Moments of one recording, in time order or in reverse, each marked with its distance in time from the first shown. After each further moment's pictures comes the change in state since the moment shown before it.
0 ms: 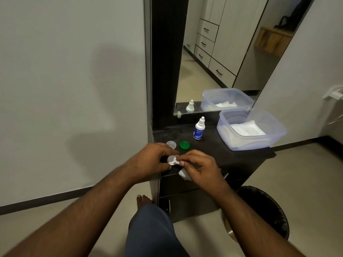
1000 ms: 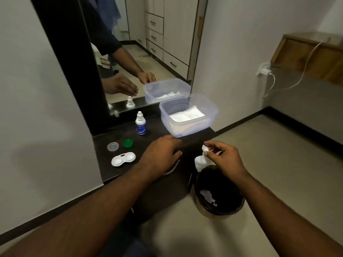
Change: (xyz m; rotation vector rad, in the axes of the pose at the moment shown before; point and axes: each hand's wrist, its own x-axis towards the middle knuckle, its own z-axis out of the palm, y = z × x) left_hand 0.085 0.120 0.089 0.167 0.037 0.165; right_hand -0.100 0.076 -0.157 -0.085 0.340 0.596
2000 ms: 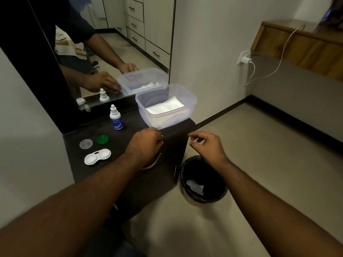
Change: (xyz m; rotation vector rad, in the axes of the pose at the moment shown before) left_hand 0.026 0.000 0.027 0.063 -0.051 -0.036; right_hand 0.008 0.009 -0.010 -0.143 0.034 -0.007
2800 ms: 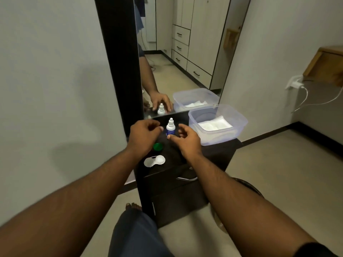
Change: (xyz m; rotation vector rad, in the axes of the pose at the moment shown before) left_hand -0.047 -0.094 -0.084 -0.514 0.510 -0.441; right_hand 0.039 -0.149 0.142 0.477 -0.145 0.160
